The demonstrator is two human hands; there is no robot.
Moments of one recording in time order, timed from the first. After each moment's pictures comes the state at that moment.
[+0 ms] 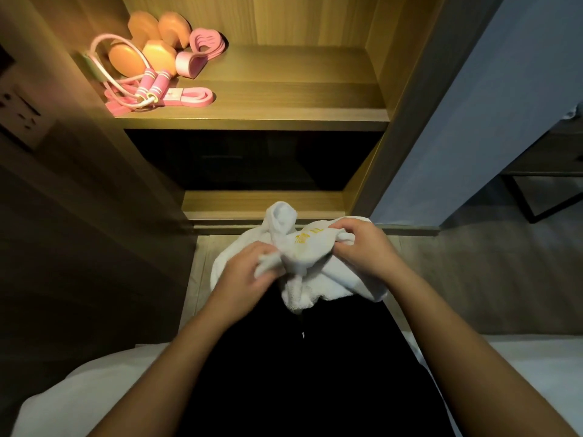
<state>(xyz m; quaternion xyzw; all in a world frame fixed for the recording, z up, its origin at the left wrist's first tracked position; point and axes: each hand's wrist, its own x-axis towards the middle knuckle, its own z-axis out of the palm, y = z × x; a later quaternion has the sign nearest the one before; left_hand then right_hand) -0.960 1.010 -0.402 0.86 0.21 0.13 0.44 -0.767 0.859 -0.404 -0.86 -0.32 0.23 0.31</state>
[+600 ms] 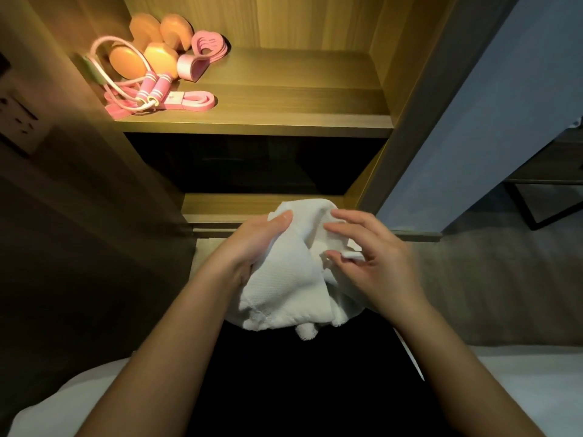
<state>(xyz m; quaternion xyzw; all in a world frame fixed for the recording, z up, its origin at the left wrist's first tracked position) -0.901 1.031 -0.352 0.63 0.37 -0.03 0.69 -0.808 0.846 -0.354 -0.79 -0.46 -0.02 0.40</state>
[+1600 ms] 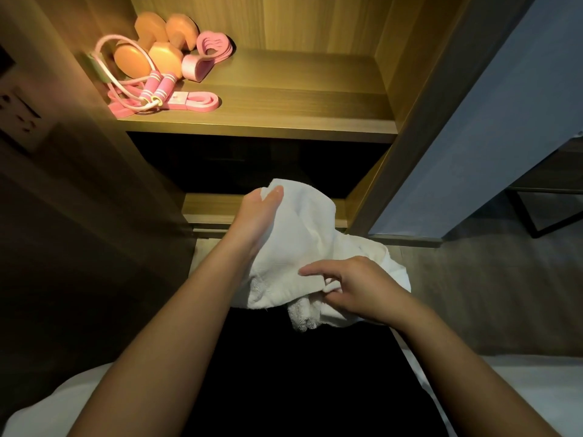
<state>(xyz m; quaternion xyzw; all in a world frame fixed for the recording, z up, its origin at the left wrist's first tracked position) -0.858 1.052 -0.382 0.65 0.42 0.15 0.62 -0.789 0.859 -0.380 -0.78 -0.52 0.29 0.17</state>
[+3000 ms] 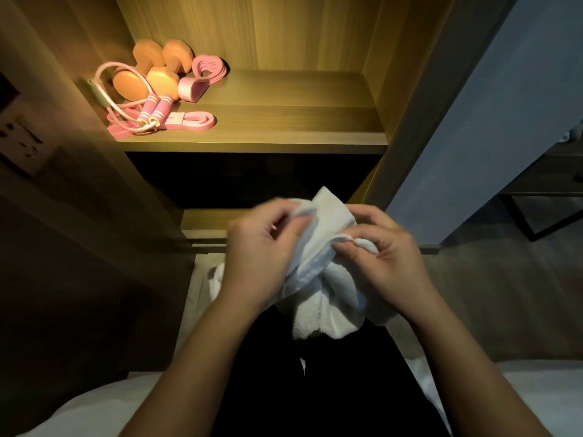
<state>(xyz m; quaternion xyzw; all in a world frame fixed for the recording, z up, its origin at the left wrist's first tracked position) -0.904 0.994 -0.305 0.79 0.22 0.33 0.46 -0.784 0.850 -0.330 -0.74 -0.44 0.10 0.50</state>
